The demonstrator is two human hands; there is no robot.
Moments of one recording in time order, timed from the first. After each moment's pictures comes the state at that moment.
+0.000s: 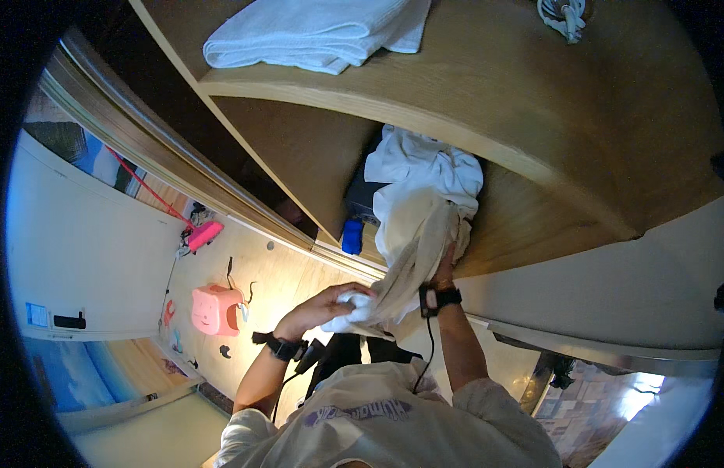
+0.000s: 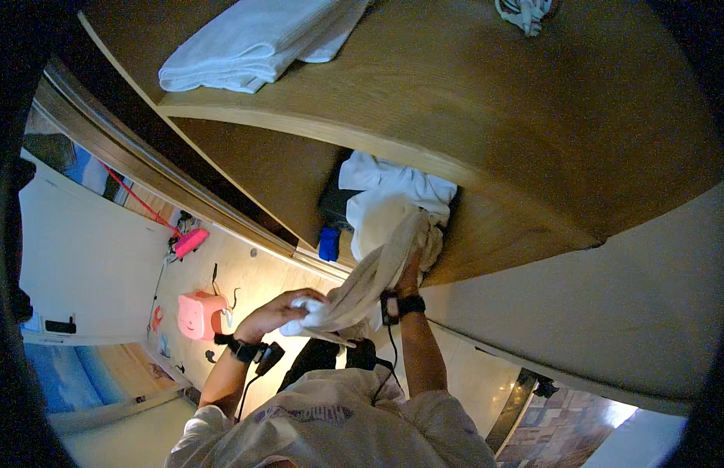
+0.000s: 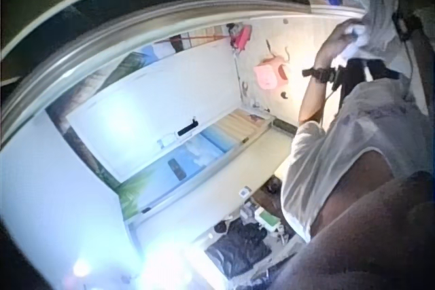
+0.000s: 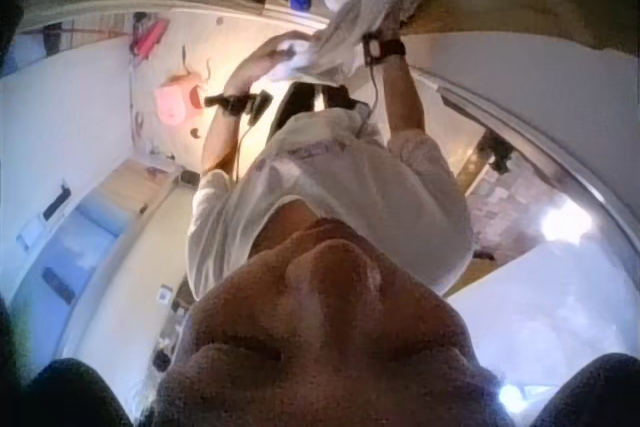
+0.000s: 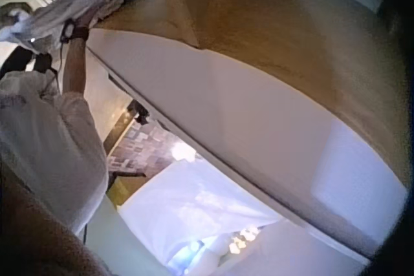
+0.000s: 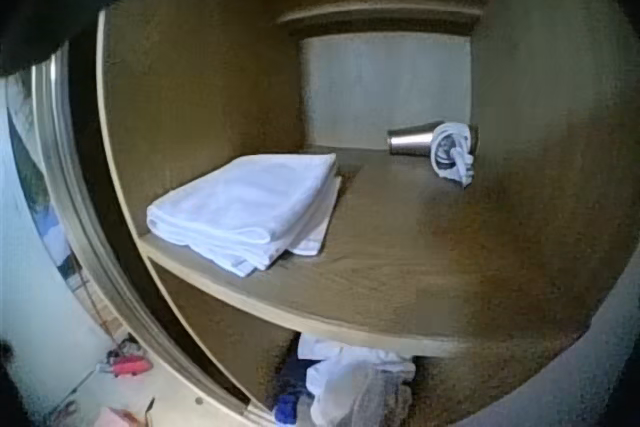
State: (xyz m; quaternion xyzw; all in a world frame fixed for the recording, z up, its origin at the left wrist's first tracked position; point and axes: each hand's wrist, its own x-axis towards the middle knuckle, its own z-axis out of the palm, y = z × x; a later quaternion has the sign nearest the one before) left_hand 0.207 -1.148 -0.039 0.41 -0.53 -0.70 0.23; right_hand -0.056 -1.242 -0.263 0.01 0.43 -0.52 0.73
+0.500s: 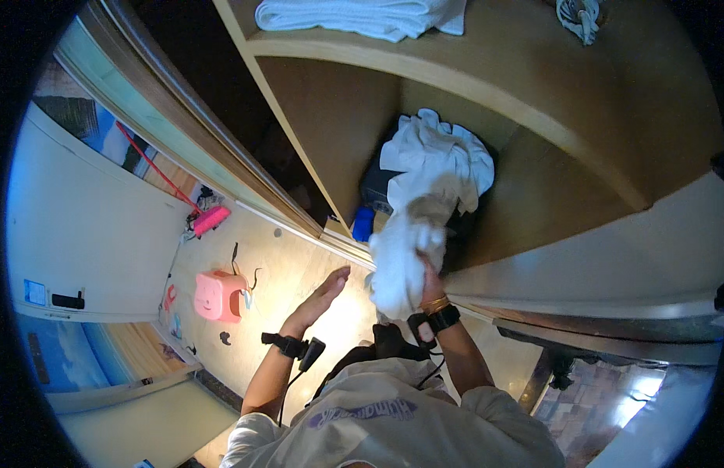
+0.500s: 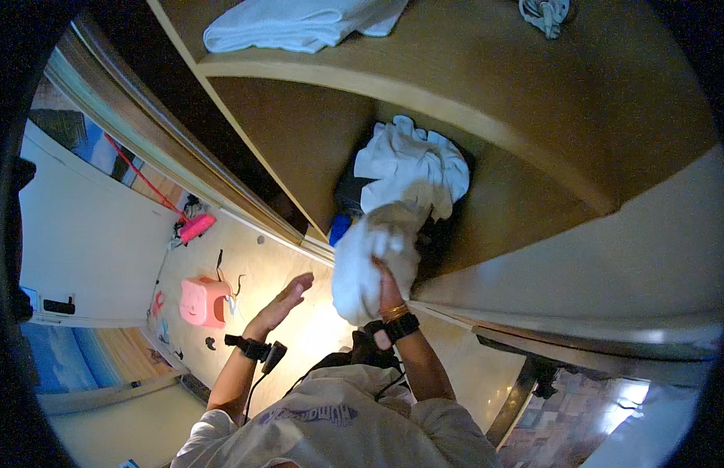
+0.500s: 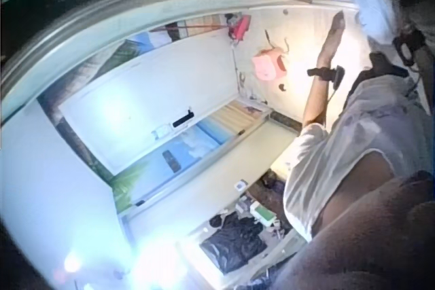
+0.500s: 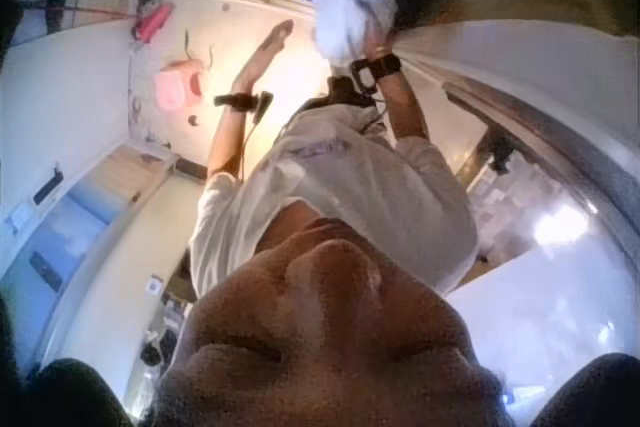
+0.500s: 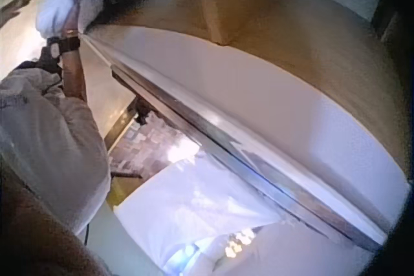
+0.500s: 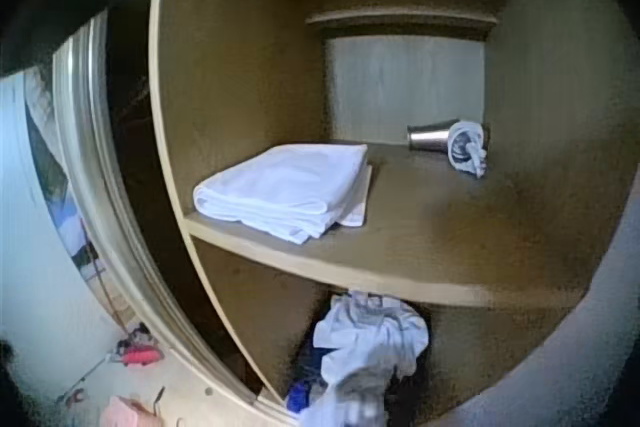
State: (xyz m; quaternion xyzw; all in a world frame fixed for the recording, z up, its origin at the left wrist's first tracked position) left_hand 0.252 -1.085 -0.098 0.55 -0.47 -0.63 0.28; right_hand 0.023 -1.157 -0.162 -0.07 0.38 -0.46 0.80
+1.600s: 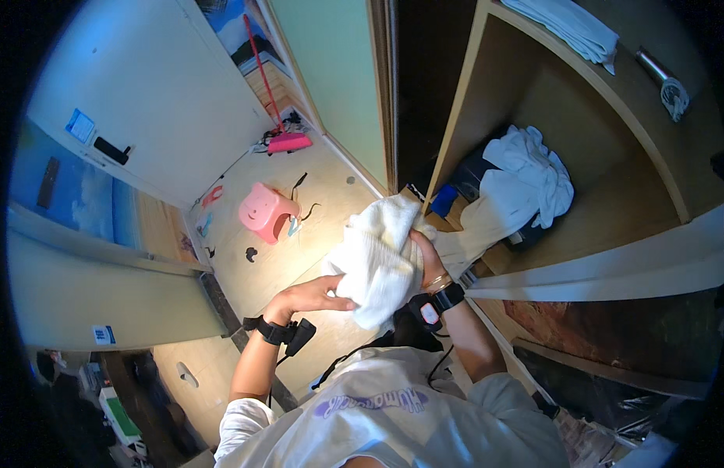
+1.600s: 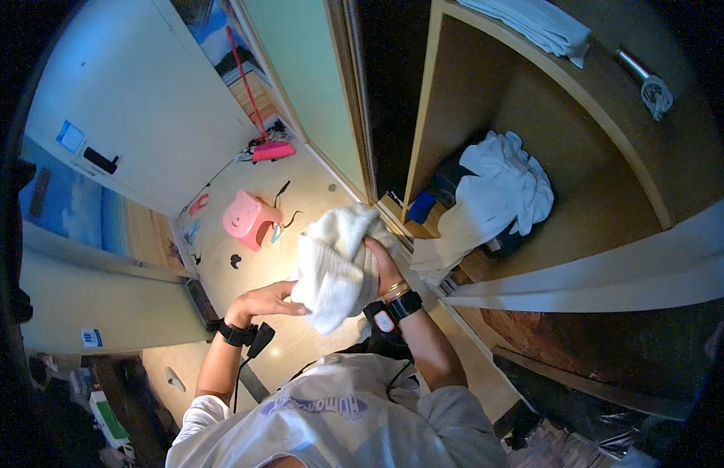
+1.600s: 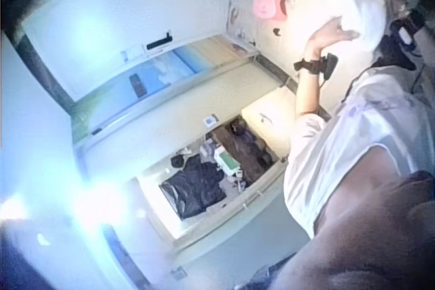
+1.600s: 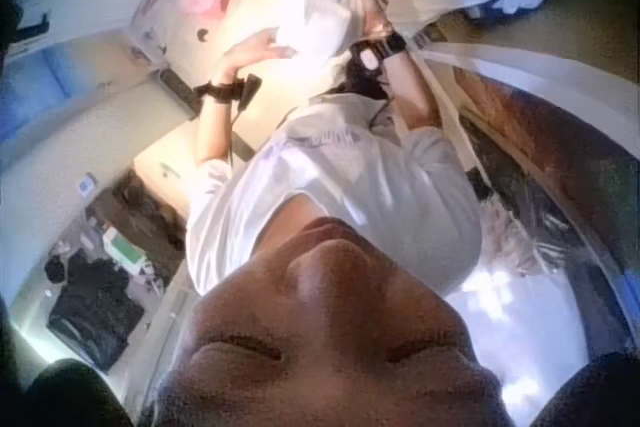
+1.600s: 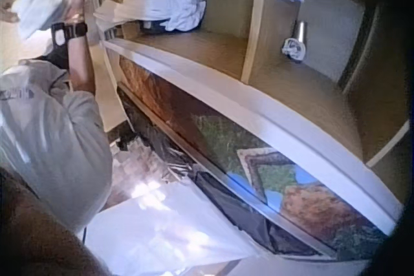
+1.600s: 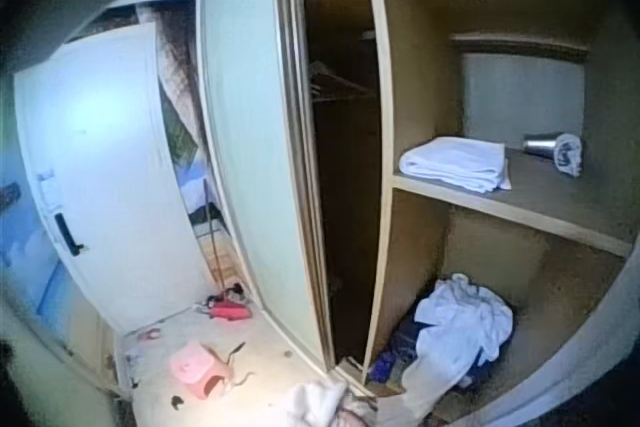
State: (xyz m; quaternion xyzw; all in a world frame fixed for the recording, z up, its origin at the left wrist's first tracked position) left_hand 0.329 -0.859 -0.035 0.58 -0.49 -0.61 0.23; right_hand 0.155 -1.028 -0.109 -0.19 0.21 -0.16 0.94
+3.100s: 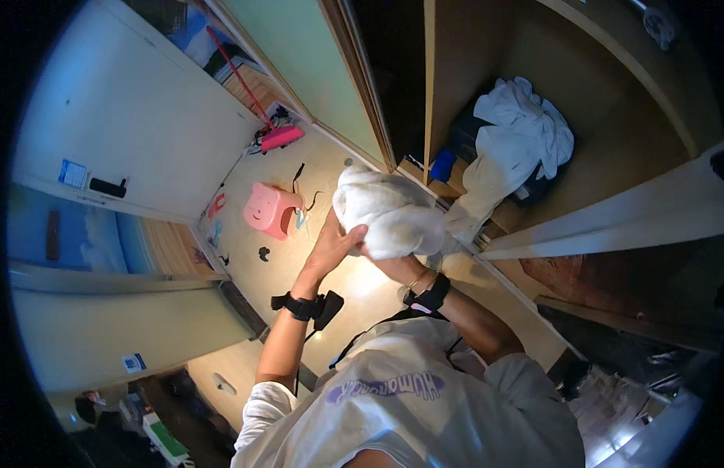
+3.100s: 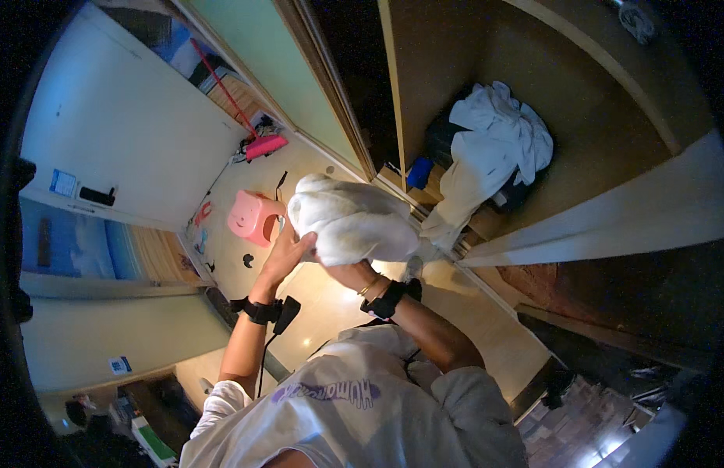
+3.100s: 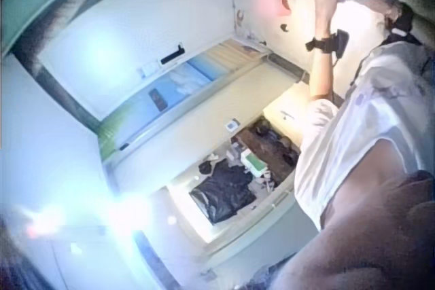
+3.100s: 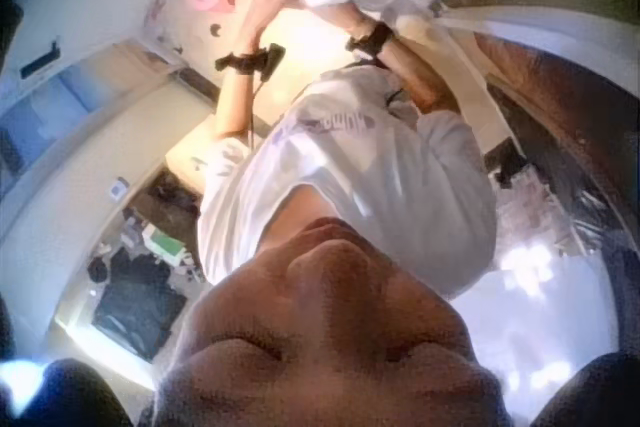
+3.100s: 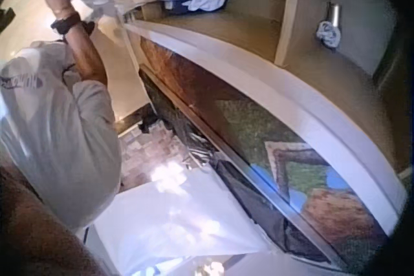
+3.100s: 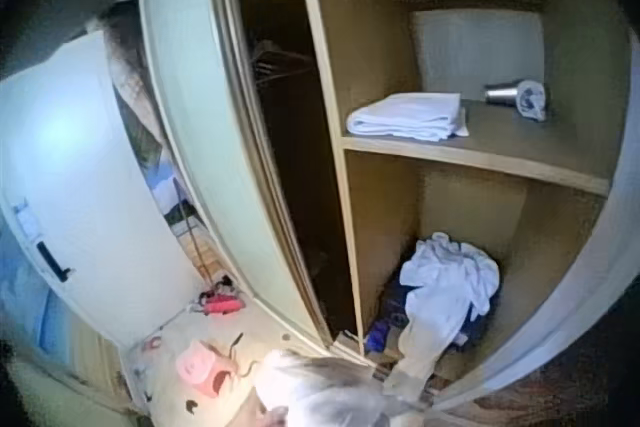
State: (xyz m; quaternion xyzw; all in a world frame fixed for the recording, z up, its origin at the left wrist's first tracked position) left_hand 0.303 -0.915 -0.034 0.63 -0.47 -0.38 0.48; right_hand 0.178 -0.973 -0.093 -0.83 0.21 -0.39 0.33
